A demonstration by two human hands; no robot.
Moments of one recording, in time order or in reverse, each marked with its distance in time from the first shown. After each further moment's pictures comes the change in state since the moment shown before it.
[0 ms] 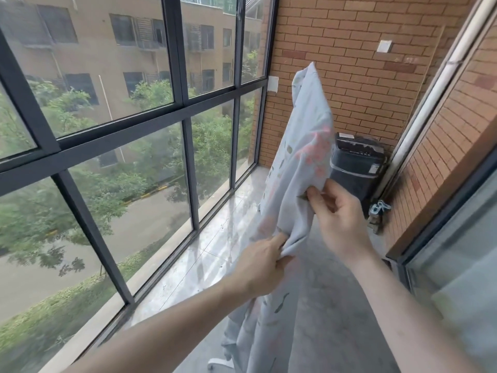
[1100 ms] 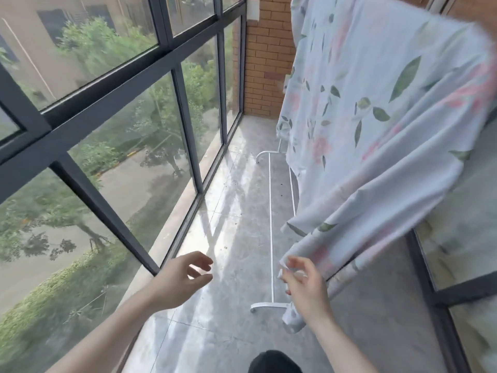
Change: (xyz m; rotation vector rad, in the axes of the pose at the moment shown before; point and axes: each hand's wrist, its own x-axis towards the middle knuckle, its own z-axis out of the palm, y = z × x) left_hand -0.171 -0.319 -0.166 -0.211 -0.469 -0.497; right_hand -0.174 0.120 0.296 0.030 0.201 0.792
